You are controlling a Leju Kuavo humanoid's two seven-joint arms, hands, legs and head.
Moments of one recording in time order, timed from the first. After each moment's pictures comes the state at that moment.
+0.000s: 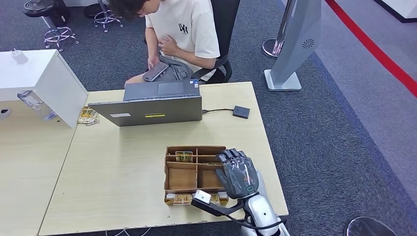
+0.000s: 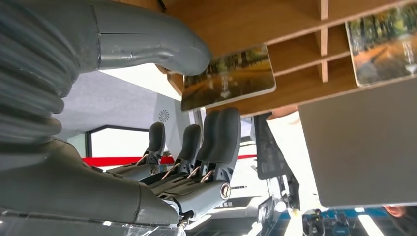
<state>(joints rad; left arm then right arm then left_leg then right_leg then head) -0.07 -0.12 0.75 -0.21 -1.52 0.06 0.18 -0.02 0.18 0.28 -1.29 1.46 -0.70 -0.23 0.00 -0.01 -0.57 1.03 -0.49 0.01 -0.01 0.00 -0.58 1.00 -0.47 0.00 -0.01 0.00</state>
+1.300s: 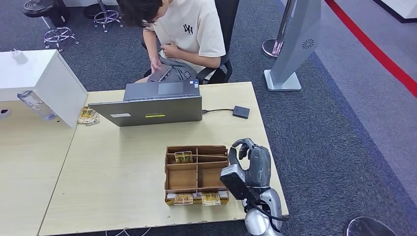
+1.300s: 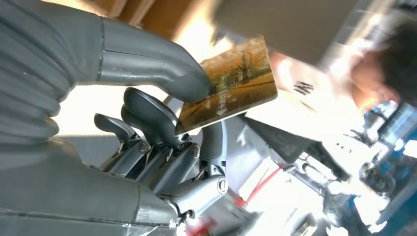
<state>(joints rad) -0.07 -0.12 0.77 -0.21 -1.50 0.06 0.16 -0.01 0.24 0.21 -1.42 0.69 -0.69 -0.45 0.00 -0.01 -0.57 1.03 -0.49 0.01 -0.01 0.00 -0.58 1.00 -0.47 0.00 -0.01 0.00</state>
